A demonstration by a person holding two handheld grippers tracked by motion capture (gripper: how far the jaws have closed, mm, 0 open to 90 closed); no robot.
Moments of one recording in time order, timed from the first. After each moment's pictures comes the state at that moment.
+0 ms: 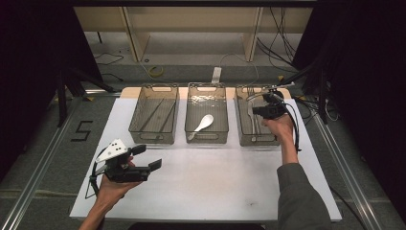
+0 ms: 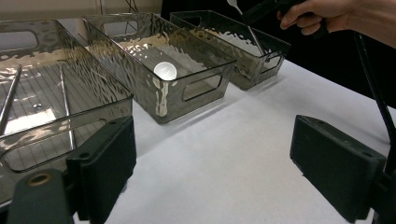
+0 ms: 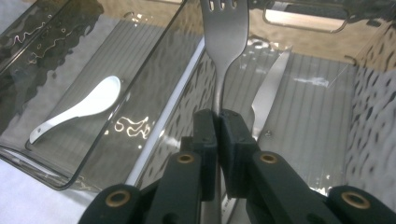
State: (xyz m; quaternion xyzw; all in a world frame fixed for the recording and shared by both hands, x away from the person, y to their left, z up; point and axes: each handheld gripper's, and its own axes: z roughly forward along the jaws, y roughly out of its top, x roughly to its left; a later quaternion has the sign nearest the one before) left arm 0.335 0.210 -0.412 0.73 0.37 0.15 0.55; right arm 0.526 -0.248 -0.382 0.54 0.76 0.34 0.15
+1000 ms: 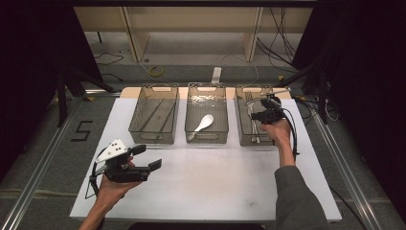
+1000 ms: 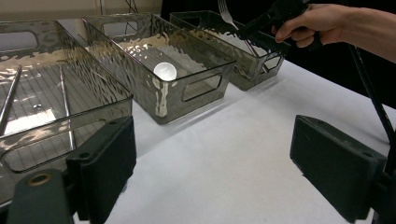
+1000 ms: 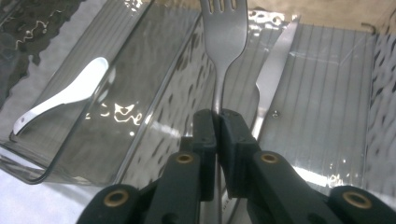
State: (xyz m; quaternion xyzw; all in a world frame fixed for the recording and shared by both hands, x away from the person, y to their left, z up) left arm 0.334 0.210 -0.411 0.73 0.37 0.15 0.55; right arm 0.529 -0.247 -0.405 0.56 0.75 0.32 0.13
